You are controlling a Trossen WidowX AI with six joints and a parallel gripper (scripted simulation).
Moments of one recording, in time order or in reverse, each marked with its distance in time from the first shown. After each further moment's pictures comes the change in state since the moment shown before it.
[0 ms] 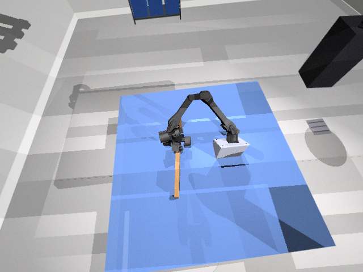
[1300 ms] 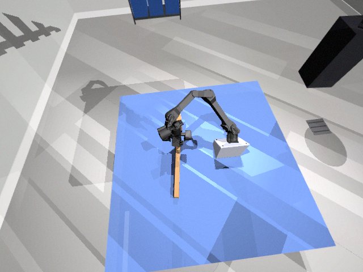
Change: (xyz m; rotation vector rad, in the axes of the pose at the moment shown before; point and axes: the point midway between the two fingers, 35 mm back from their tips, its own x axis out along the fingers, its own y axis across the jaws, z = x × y) arm -0.073 0.003 -0.004 -0.049 0.012 -0.007
